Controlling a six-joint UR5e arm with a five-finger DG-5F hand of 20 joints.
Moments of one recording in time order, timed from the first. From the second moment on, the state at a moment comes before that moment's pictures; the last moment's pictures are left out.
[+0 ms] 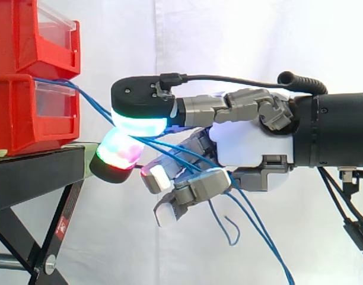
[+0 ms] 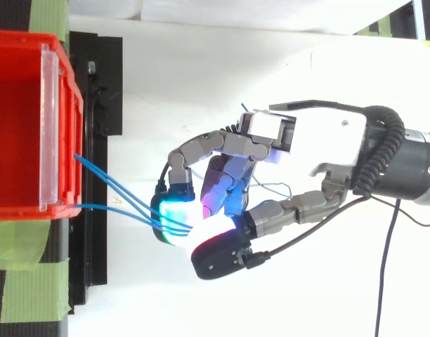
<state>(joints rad) 0.22 -1.97 -1.78 -2.55 -1.23 -0.22</state>
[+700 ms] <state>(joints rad) 0.22 -1.91 -1.74 -2.66 -1.21 -0.40</state>
